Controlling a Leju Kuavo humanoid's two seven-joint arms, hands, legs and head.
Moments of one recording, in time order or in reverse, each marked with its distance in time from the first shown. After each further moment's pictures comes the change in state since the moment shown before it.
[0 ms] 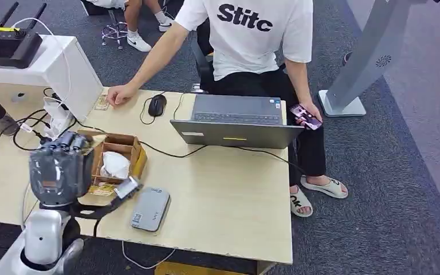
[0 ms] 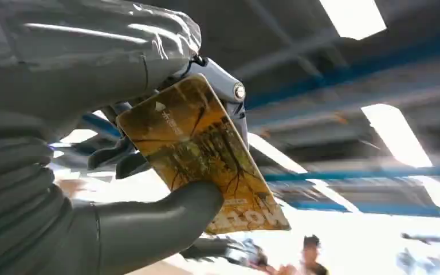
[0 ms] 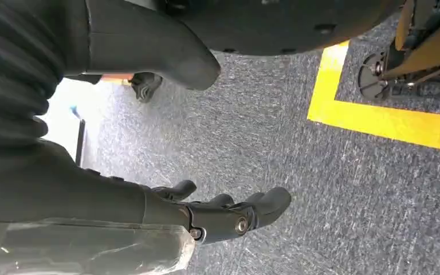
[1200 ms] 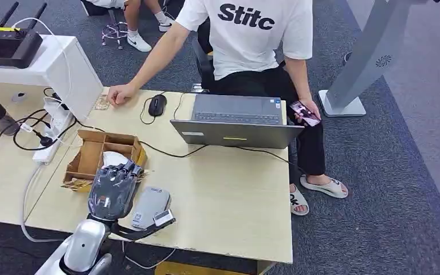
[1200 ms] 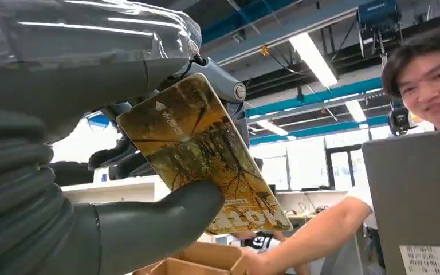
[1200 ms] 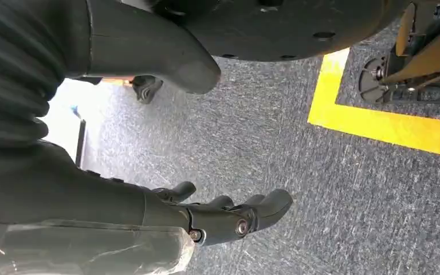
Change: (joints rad) left arm 0.016 -0.114 -0.084 0.219 0.004 -0.022 -0.123; right arm -0.002 0.001 0.004 0.000 -0.002 0.013 0.002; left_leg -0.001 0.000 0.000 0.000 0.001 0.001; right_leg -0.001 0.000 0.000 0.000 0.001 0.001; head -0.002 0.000
